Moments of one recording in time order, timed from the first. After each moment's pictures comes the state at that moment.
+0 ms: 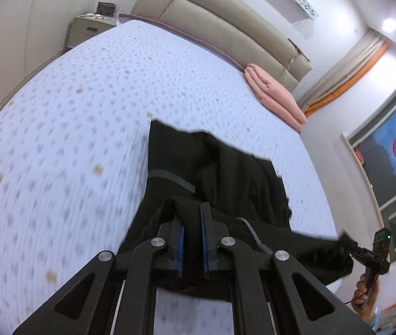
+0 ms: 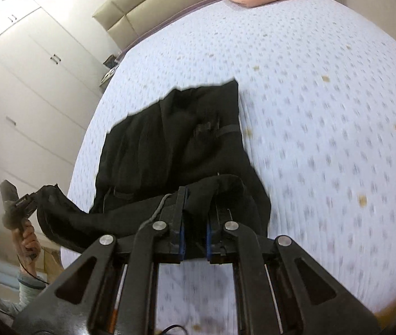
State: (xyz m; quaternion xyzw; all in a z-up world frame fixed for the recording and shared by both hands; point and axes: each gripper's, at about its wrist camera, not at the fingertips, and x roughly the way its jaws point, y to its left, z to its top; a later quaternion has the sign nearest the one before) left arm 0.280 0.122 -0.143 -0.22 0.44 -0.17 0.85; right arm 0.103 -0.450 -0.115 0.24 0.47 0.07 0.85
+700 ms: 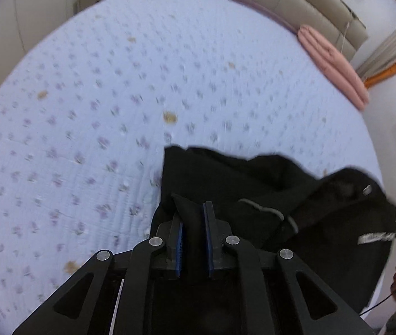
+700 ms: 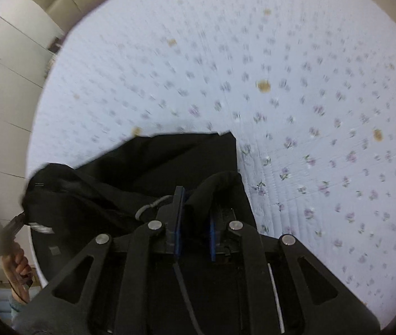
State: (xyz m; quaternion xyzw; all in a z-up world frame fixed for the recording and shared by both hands) left arm 0.492 0.051 -0.267 -0.13 0.55 -0.08 0.82; right arm 0.372 -0.456 -0.216 0.21 0.59 -0.01 0.78
